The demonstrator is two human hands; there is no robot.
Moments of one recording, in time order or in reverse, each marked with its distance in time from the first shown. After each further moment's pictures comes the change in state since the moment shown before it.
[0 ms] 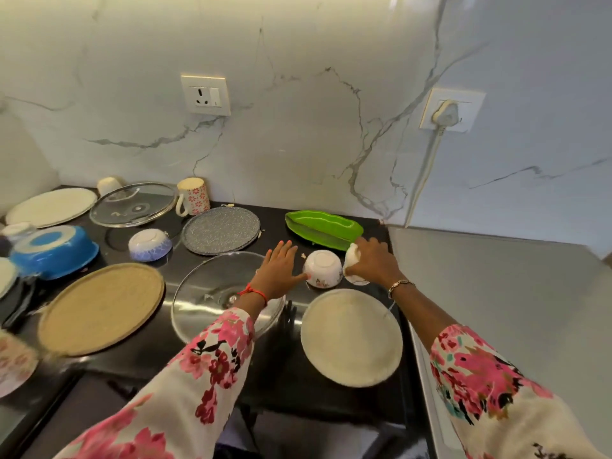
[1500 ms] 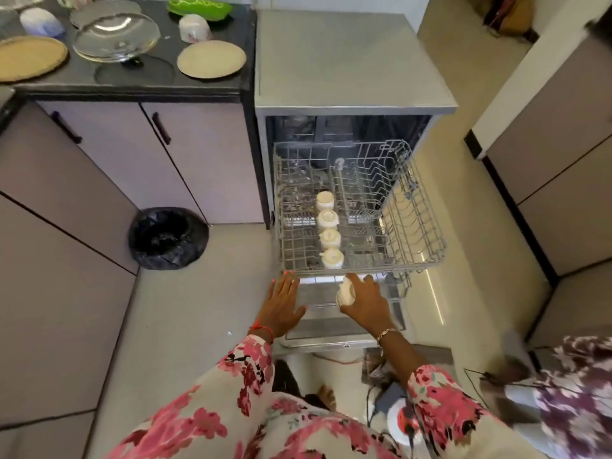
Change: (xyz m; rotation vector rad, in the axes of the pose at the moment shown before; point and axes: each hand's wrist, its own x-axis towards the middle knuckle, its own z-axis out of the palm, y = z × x) left_hand -0.697 0.355 0.325 -0.060 -0.395 0.176; right_hand -0.831 0.255 0.143 0.167 -0.238 0.360
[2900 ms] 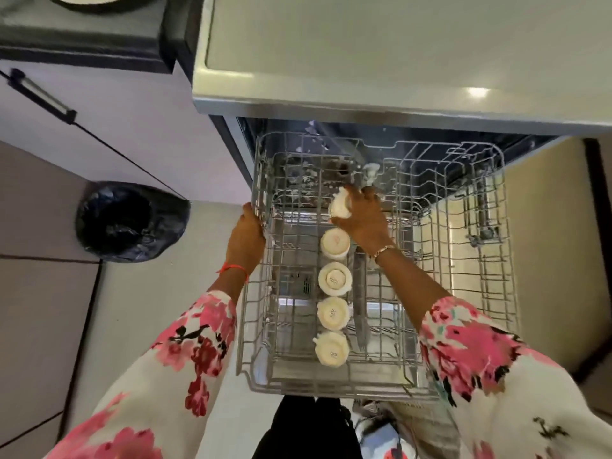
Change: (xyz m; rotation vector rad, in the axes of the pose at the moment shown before) left_hand 0.366 -0.127 -0.087 -0.403 0.310 -0.613; right_hand 0.461 -0.038 -0.046 -0.017 -0.017 -0.144
